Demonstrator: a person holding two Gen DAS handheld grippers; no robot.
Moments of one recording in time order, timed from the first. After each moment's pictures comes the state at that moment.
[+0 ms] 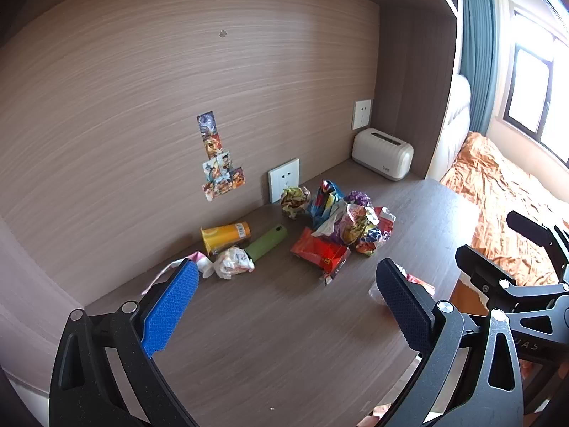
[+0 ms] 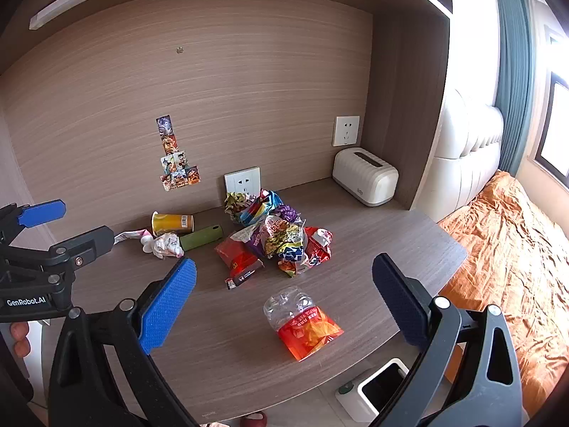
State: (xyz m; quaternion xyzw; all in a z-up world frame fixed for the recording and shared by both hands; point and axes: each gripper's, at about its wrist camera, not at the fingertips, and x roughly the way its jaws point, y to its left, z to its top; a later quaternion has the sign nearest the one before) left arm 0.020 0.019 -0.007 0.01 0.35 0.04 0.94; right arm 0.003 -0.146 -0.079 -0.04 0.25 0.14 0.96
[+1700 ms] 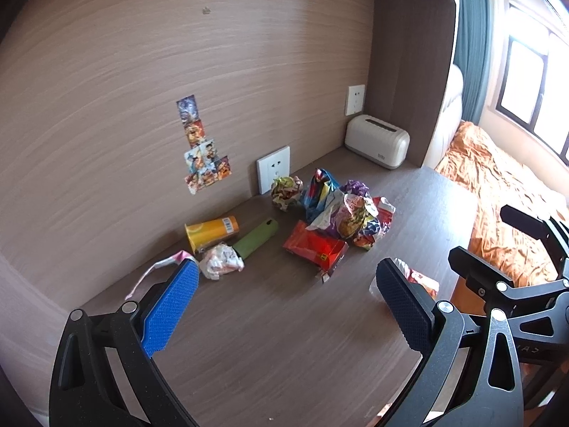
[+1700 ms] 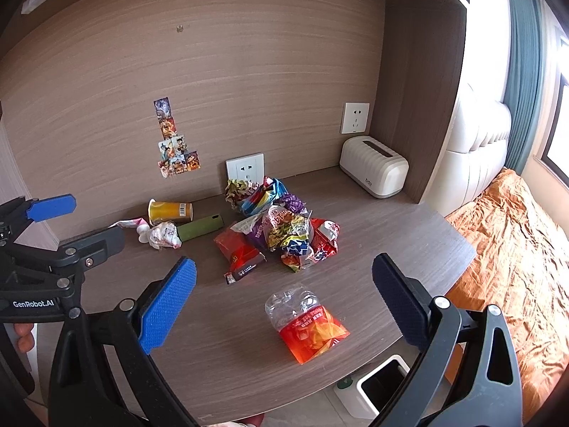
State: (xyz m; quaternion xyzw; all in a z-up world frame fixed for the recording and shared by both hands) left arm 0.050 0.022 -0.030 0.01 0.37 0.01 0.93; right arm 0.026 -0.136 -0.090 -0.05 0.28 0.14 0.95
